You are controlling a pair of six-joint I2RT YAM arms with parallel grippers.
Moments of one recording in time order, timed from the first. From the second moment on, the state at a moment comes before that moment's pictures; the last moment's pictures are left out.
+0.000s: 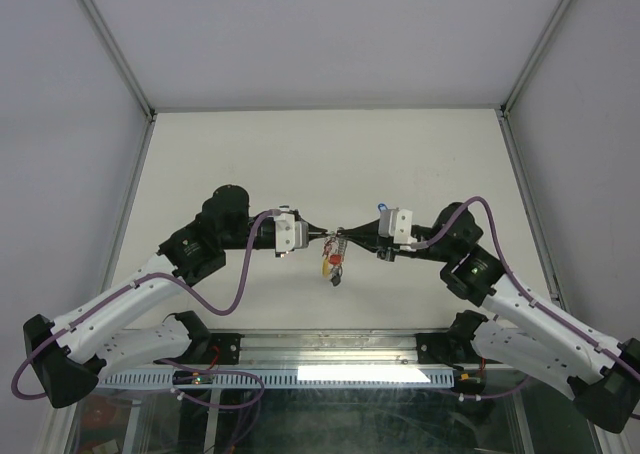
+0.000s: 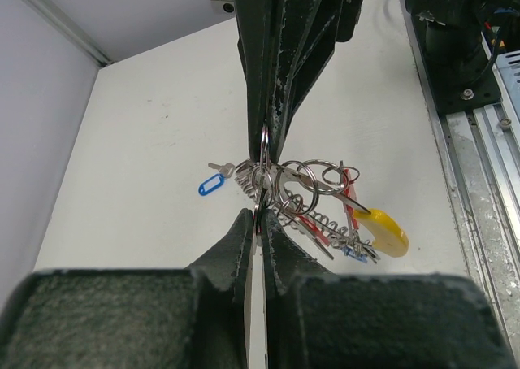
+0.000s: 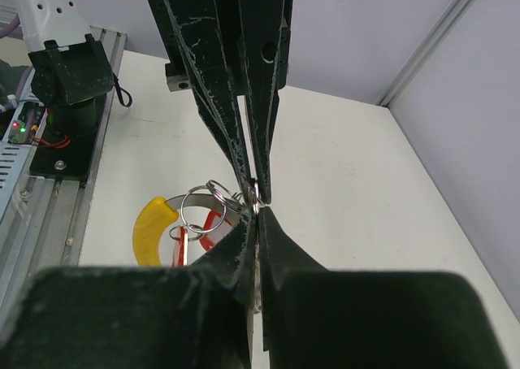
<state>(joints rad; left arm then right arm) -0.81 0.95 0.87 -0.14 0.61 0.56 0.80 0.78 0.64 0.18 -0.64 -0.34</state>
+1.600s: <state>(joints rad) -0.82 0.97 0.83 -0.06 0.58 0.58 0.80 0.76 0.56 0.34 -0.54 -0.22</state>
